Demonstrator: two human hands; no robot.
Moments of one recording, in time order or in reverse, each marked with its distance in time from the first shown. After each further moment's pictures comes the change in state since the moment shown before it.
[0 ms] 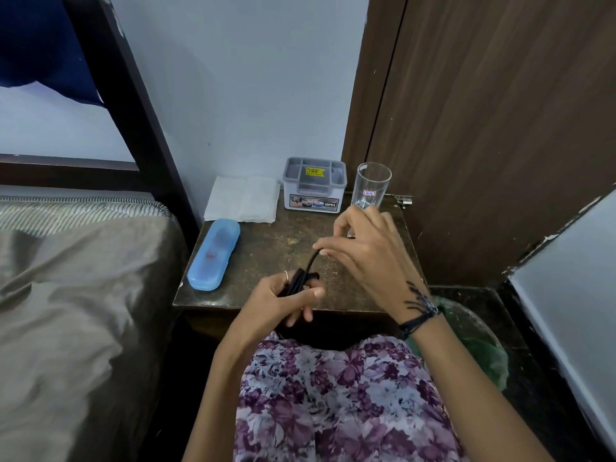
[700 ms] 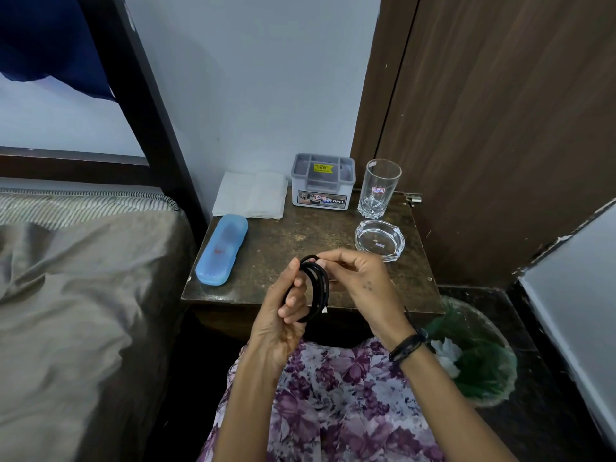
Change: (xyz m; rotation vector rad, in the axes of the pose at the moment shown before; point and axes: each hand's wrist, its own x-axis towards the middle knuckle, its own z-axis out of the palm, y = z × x) left_hand -0.002 0.002 0.023 -1.014 0.213 -0.124; right_hand -0.020 -0.030 0.032 1.163 -0.067 0.766
